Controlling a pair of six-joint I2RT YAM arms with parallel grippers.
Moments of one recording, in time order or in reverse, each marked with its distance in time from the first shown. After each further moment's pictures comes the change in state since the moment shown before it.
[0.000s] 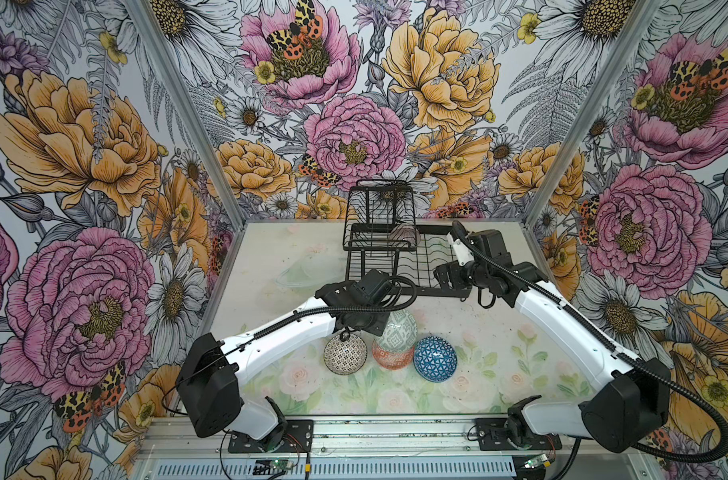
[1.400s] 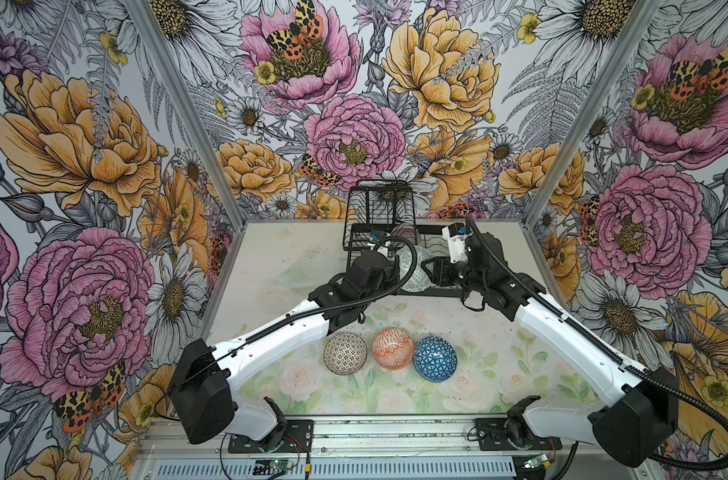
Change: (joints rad) left arm 0.005 -0.029 -0.043 0.653 -0.203 -0.028; right arm 0.107 -0.057 -0.074 0.238 -0.132 0.369
